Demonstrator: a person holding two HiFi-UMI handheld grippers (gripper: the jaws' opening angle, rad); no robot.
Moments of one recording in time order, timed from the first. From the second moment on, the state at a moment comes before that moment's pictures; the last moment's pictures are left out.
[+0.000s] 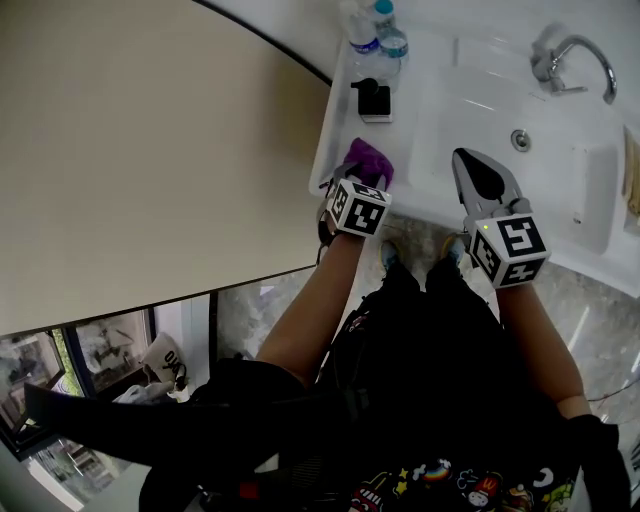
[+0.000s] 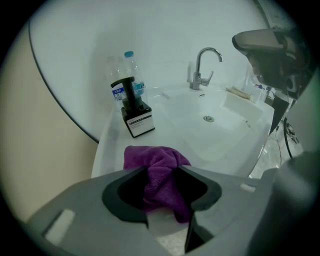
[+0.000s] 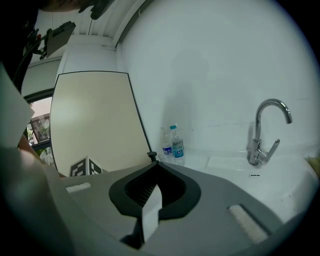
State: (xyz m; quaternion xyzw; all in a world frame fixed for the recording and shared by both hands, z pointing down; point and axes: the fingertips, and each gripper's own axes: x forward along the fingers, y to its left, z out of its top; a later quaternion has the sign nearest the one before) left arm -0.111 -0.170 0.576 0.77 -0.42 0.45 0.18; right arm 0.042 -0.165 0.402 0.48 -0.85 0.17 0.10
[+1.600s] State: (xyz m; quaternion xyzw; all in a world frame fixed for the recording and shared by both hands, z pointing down) left arm -0.098 -0.272 0.468 0.81 -0.50 0.23 0.17; right arm 0.062 -0.185 0.395 0.50 -0.85 0.17 0.10
